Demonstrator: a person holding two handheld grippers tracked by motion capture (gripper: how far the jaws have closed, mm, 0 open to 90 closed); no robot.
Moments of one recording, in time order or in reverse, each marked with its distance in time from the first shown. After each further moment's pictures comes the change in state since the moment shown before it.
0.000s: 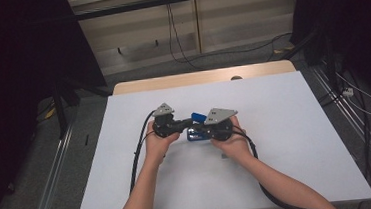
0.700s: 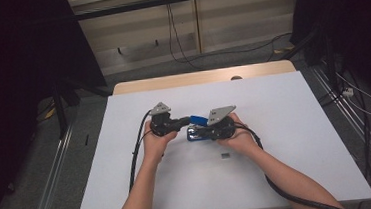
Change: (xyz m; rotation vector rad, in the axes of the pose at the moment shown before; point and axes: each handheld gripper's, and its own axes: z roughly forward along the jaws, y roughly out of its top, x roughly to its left) left arm 0.006 0.002 -0.007 -0.036 0.026 -0.038; right arm -0.023 -0.014 0.007 0.075 0.207 -0.011
